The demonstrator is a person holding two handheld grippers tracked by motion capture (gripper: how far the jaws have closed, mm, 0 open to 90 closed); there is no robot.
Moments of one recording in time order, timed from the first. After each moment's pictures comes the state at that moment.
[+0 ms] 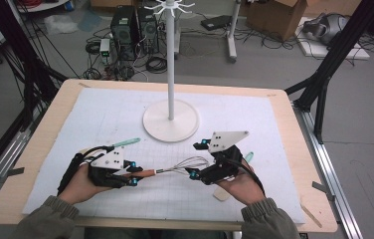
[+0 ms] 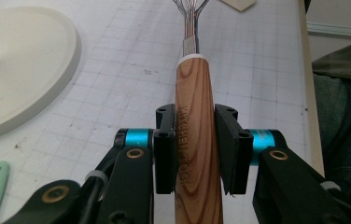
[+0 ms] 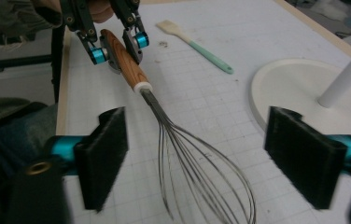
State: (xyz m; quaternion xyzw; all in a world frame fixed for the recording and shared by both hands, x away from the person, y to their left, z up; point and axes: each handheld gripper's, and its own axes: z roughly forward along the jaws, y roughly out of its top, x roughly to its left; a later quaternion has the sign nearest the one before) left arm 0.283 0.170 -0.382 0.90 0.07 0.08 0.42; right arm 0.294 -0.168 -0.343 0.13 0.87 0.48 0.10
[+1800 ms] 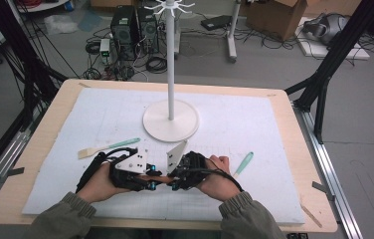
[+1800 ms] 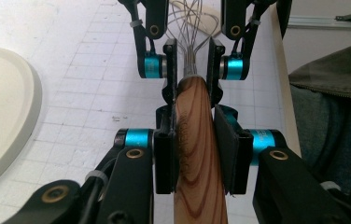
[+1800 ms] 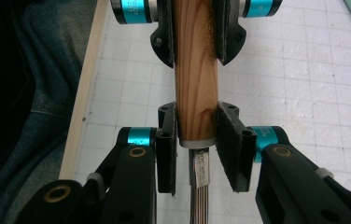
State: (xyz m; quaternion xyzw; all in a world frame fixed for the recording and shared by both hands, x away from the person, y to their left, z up) left arm 0.280 0.122 -0.374 0.91 0.03 0.06 0.42; right arm 0.300 -0.087 -0.372 -0.03 0.96 0.29 0.02
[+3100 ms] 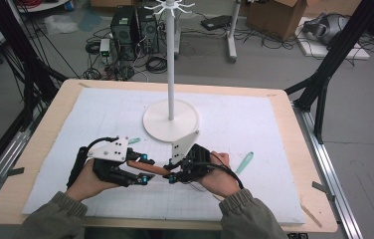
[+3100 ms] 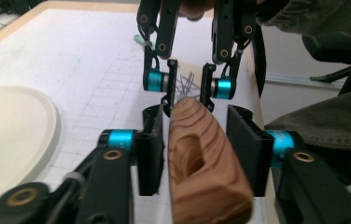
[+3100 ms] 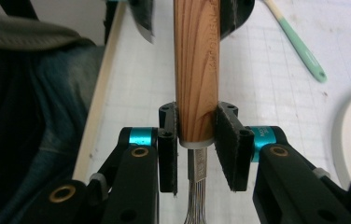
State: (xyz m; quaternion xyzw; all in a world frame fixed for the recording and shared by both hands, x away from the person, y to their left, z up) left arm 0.282 0.153 -0.345 0.85 0.04 0.04 0.52; right arm 0.300 -0.095 -0.345 -0.03 0.93 0.37 0.03
